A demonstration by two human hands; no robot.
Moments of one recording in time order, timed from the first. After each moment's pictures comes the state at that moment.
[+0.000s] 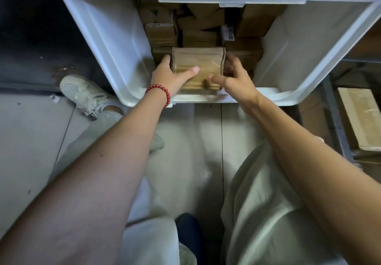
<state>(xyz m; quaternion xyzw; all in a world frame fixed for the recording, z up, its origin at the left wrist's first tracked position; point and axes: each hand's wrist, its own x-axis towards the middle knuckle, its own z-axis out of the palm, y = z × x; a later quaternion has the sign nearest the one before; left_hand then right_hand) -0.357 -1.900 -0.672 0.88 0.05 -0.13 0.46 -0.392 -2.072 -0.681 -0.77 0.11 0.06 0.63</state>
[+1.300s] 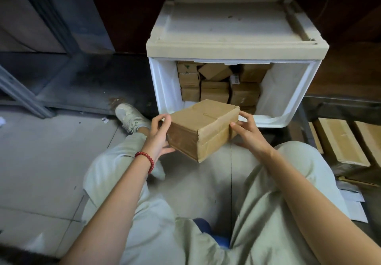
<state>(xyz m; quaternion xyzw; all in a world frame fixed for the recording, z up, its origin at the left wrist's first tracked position) -0.519 -1.816 -0.622 0.67 0.16 -0.13 0.72 -0.518 -2.067 -0.646 -0.73 0.12 0.10 0.66</state>
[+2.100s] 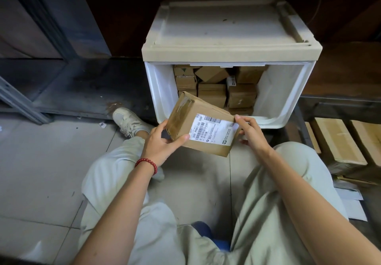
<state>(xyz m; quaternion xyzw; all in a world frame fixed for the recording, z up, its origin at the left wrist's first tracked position) -0.520 -1.808 -0.641 0.87 0.05 -0.06 0.49 -0.515 -2.072 -0.648 -0.71 0.19 0.04 0.68</state>
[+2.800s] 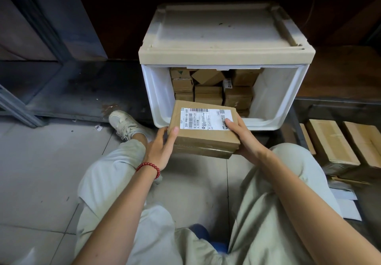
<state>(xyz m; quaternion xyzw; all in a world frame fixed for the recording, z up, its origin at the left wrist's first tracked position) -0.527 -1.823 -0.634 0.87 0.05 -0.09 0.49 -0.517 -2.069 -0.640 -0.66 0.09 0.17 0.72</state>
